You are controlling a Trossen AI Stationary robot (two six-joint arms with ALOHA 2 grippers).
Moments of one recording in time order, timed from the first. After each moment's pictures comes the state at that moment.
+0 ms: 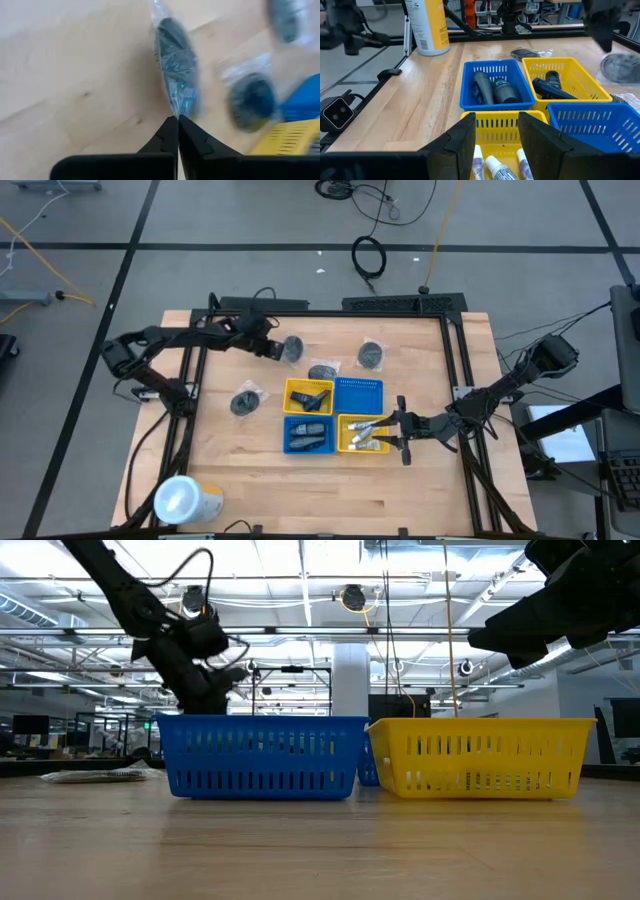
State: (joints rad) left arm 0.69 1.49 0.70 -0.12 0.28 -0.50; right arm 0.54 1.17 0.27 0.63 0.49 0.22
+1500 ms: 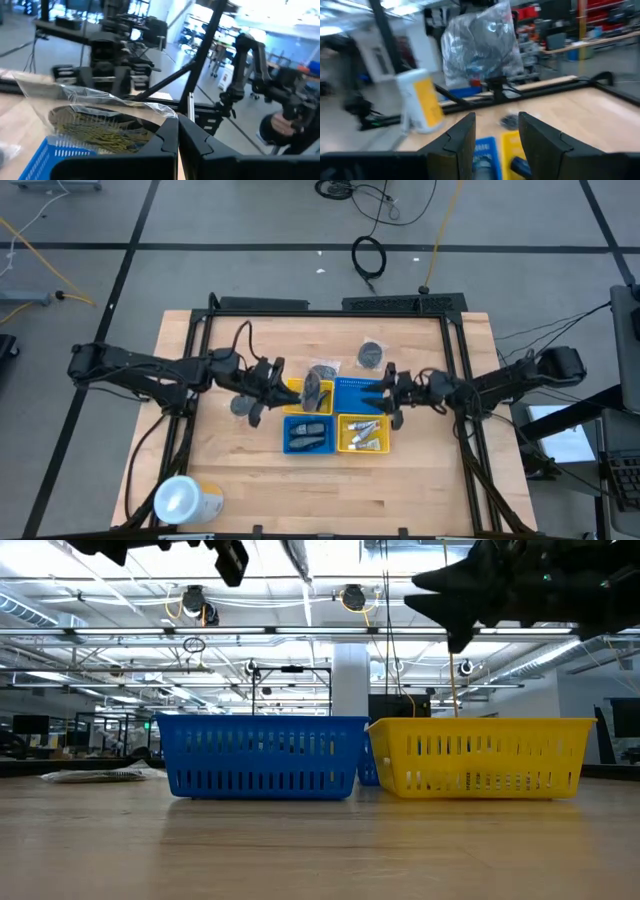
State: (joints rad) left arm -0.02 1.14 0.70 0.41 0.30 -0.25; right arm 0.08 1.17 0.27 0.99 0.05 0.22
